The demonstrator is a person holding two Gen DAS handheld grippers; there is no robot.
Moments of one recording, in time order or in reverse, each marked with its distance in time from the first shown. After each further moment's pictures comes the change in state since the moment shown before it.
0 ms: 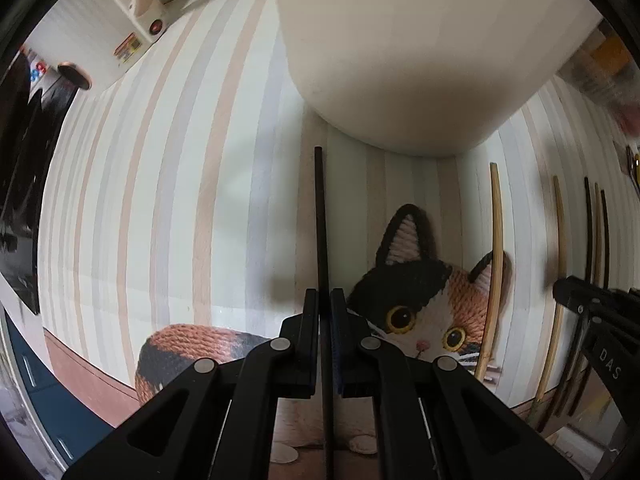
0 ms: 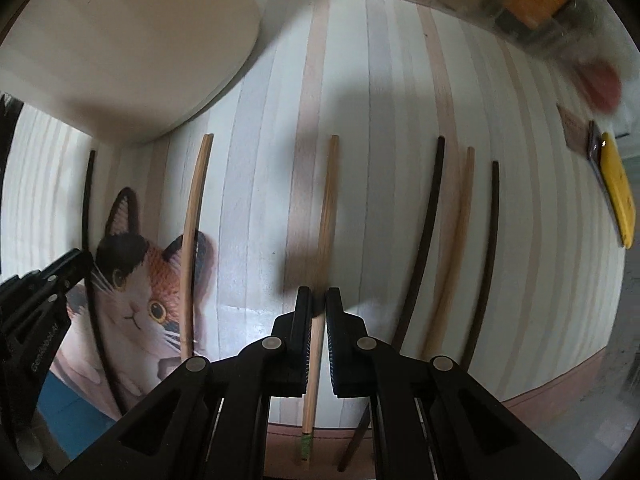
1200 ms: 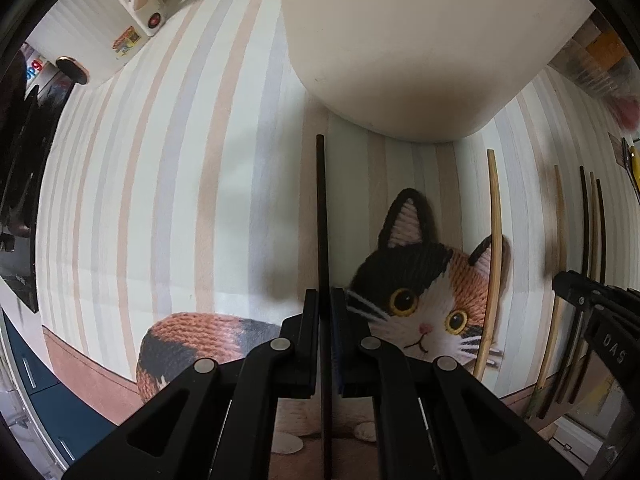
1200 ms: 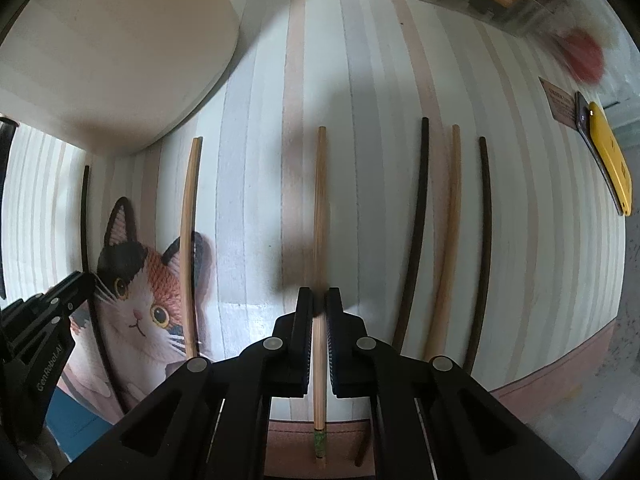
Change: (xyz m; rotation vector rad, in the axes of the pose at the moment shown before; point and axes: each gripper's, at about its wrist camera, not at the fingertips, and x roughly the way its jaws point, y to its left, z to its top) left arm -0.002 0.007 -0.006 0.011 0.012 -0.023; right arm -0.009 0.007 -0.017 0.100 -0.016 0.026
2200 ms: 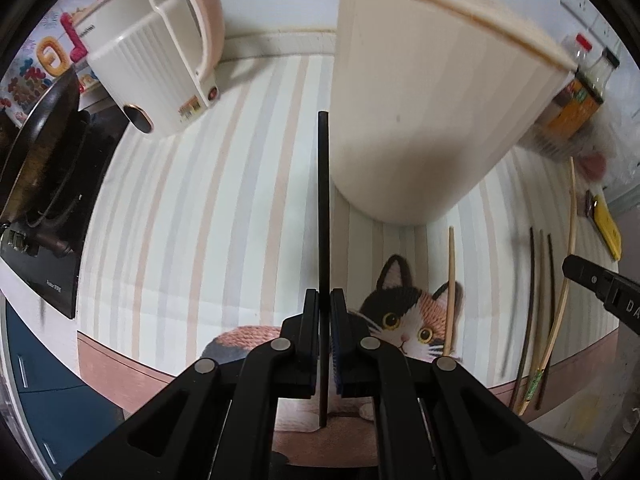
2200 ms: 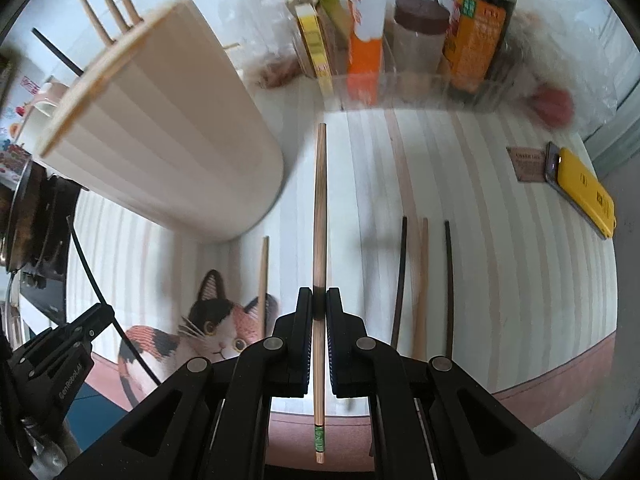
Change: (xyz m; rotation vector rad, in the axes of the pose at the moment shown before) left arm -0.105 0.031 -0.021 -0.063 -0.214 -0.014; right arm -0.114 -0.028 -0.012 0.031 -0.258 0.157
